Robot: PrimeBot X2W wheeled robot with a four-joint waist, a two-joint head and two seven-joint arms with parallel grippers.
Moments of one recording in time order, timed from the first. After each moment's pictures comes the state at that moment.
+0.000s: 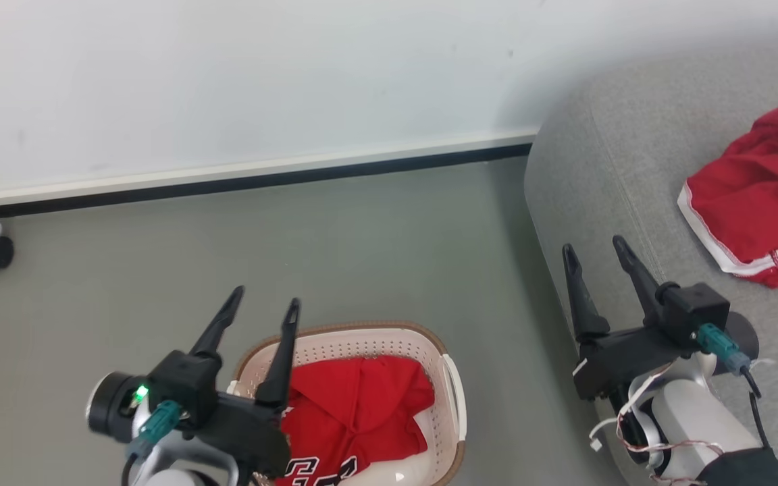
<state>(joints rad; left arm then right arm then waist) -0.18 0.22 -0.38 0.03 -0.33 0.07 -0.06 -0.45 -0.22 0.45 0.42 0.42 -0.09 -0.26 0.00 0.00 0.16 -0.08</state>
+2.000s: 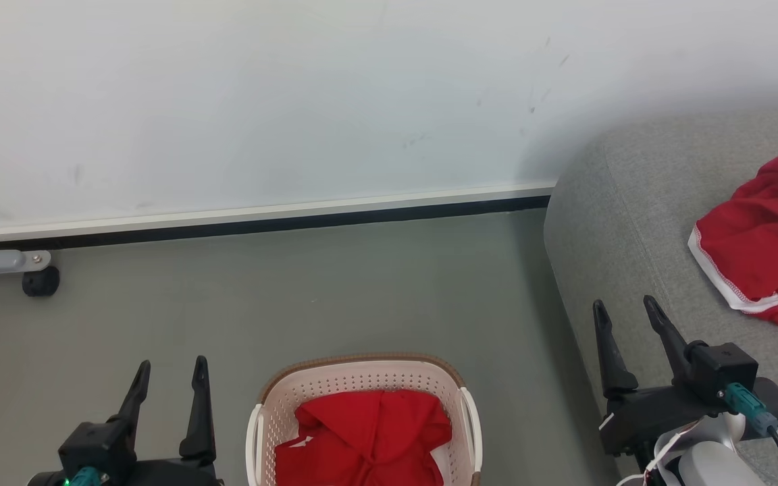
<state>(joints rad) 0.03 0.17 -0.14 0.03 -0.36 0.12 -0.09 -0.23 -0.23 0.35 0.28 0.39 -0.12 -0.20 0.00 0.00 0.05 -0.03</state>
